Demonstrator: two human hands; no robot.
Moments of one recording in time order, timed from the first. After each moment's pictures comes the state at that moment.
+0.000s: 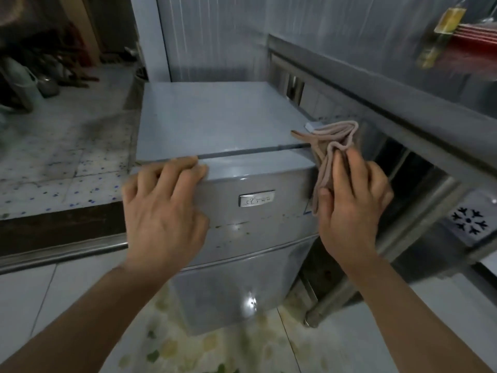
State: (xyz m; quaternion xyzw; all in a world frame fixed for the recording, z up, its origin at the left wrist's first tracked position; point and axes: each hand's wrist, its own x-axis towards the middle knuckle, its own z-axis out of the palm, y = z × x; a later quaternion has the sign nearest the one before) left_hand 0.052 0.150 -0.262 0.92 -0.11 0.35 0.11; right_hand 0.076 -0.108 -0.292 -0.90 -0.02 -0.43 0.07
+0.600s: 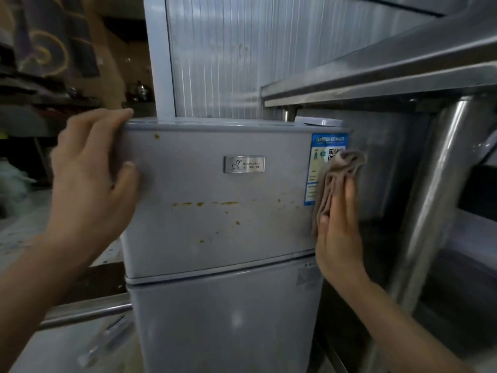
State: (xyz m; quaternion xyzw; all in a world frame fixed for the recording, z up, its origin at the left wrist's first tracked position) left_hand 0.085 0.200 -0.324 0.82 -0.09 0.53 0.22; right_hand 0.114 -0.123 -0.414 -0.84 -0.10 -0.47 0.27
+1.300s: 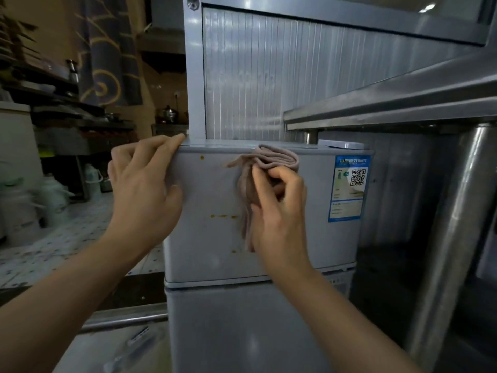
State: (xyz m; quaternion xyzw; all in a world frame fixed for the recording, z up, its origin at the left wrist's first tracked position) left_hand 0.049 0.186 -0.311 0.84 -0.08 0.52 0.15; right_hand 0.084 0.003 -0.358 -0.74 -0.23 -0.55 0.31
